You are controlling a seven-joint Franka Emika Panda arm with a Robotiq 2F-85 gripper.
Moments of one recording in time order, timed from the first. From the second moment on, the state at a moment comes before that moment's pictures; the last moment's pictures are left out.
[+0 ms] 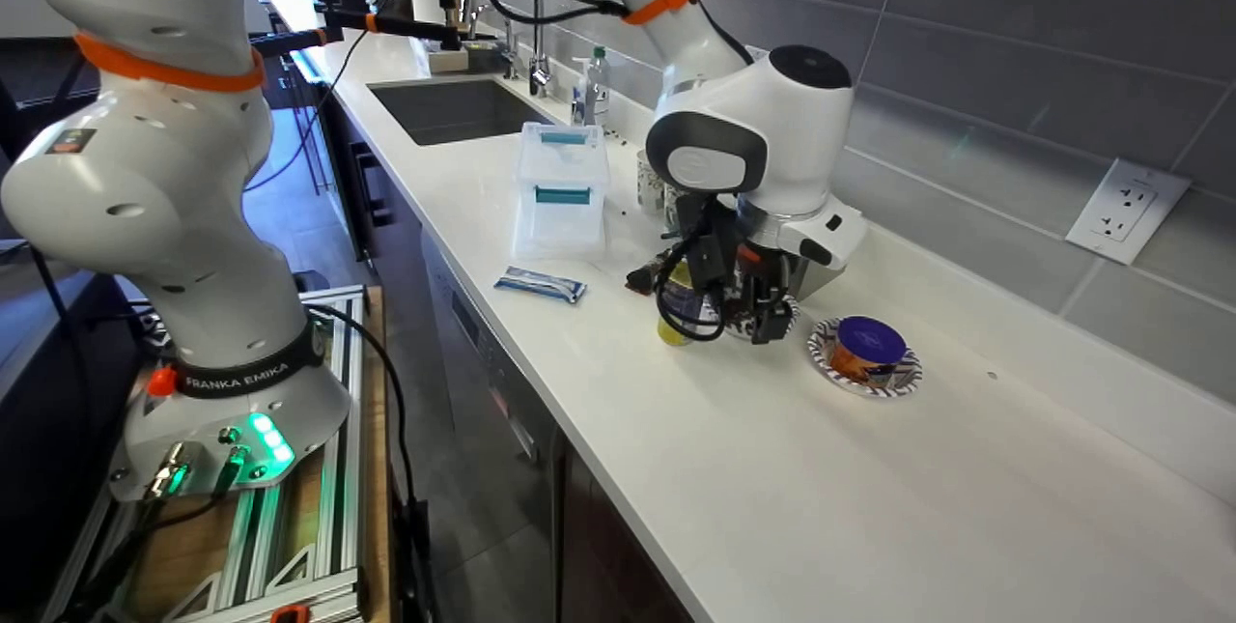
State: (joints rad) arm -0.13 0.23 -0.10 -2.24 0.43 2.61 -0.29
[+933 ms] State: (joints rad) arm -0.25 0.41 0.10 -2.14 0.55 2.74 -0.30
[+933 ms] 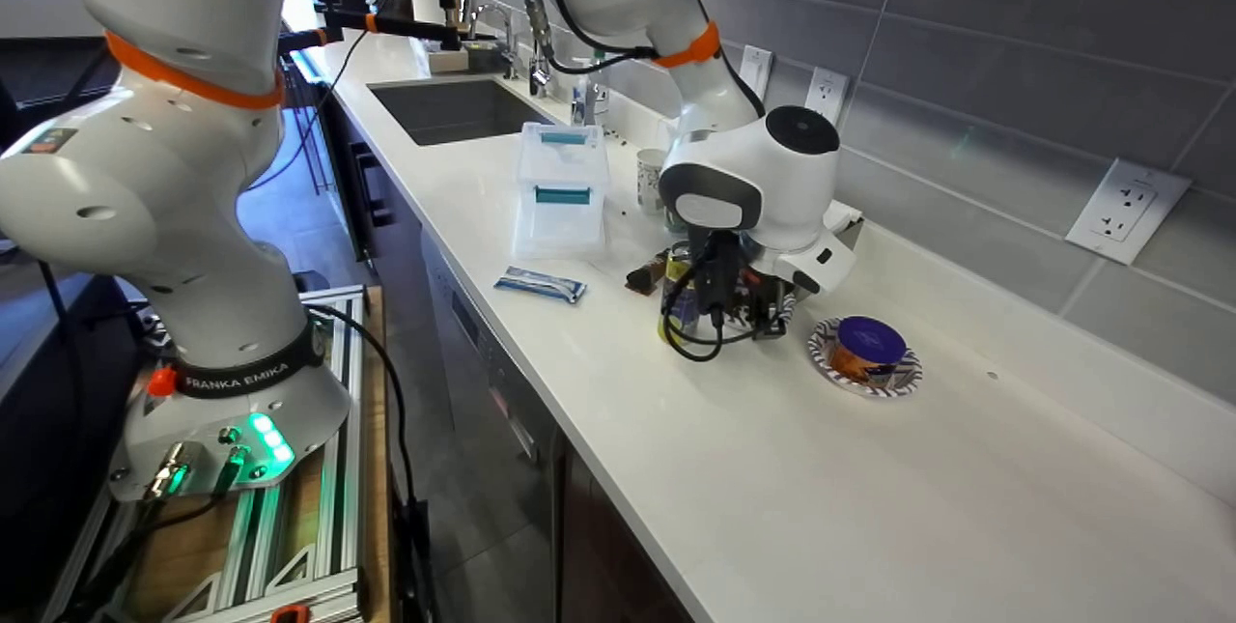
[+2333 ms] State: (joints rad) arm -0.38 0.17 0.01 -2.23 0.79 2.50 -0.67
